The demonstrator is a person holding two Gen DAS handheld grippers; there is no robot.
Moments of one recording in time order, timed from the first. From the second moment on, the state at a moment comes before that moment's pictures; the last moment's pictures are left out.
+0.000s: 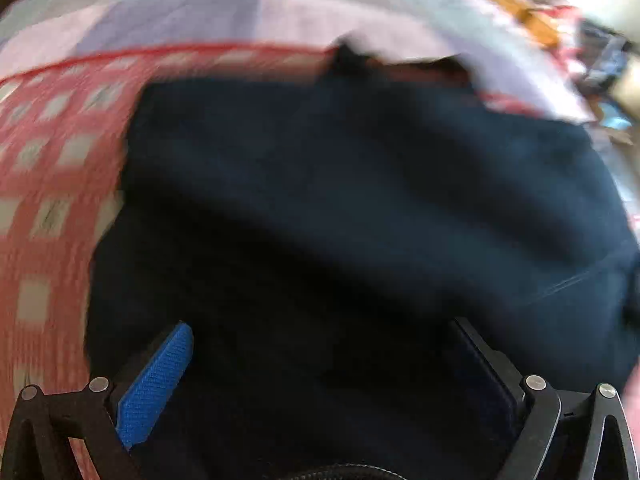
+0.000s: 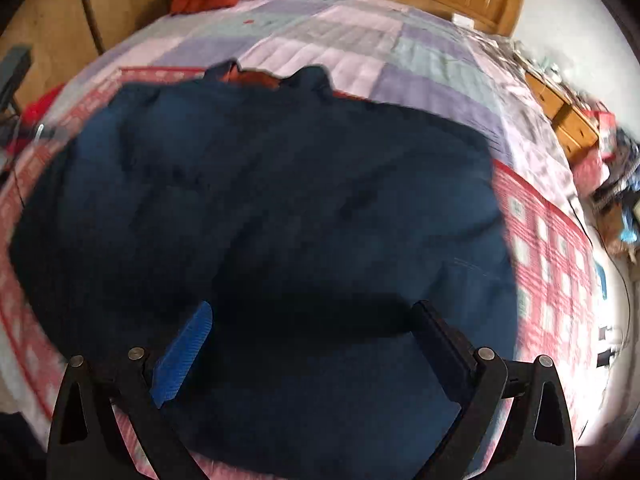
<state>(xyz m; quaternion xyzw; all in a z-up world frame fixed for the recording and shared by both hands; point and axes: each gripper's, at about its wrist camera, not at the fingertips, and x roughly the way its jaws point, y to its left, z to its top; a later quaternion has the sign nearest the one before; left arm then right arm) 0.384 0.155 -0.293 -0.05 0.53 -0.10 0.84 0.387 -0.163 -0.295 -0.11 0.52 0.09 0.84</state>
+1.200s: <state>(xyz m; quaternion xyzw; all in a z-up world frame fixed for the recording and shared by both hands) 0.410 0.254 -0.311 -0.07 0.44 0.12 0.89 0.415 -0.206 -0.300 -0.03 0.49 0.03 0.87</state>
